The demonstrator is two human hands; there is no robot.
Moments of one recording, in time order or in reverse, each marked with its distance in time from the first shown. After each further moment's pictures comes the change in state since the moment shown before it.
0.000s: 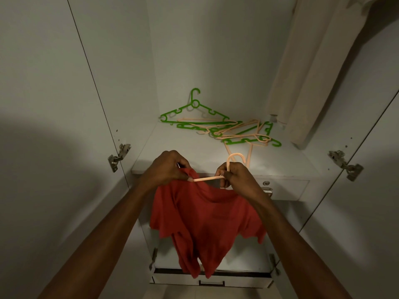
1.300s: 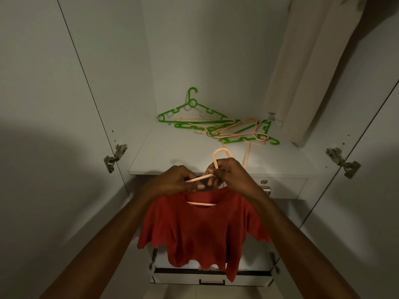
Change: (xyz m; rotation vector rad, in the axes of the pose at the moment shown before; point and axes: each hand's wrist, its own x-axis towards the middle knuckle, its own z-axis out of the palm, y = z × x) left_hand -0.003 0.007 0.038 -0.165 -0.227 0.004; right_hand 0.005 -0.010 -0.002 0.084 -0.133 -0.135
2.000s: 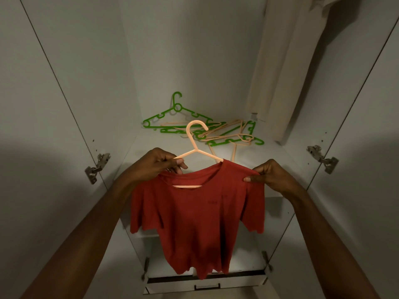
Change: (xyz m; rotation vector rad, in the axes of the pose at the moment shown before) left_hand 0.014 0.022 -0.049 -0.242 0.098 0.164; right_hand -0.066 0.040 -0.128 -0.004 0.062 0.158
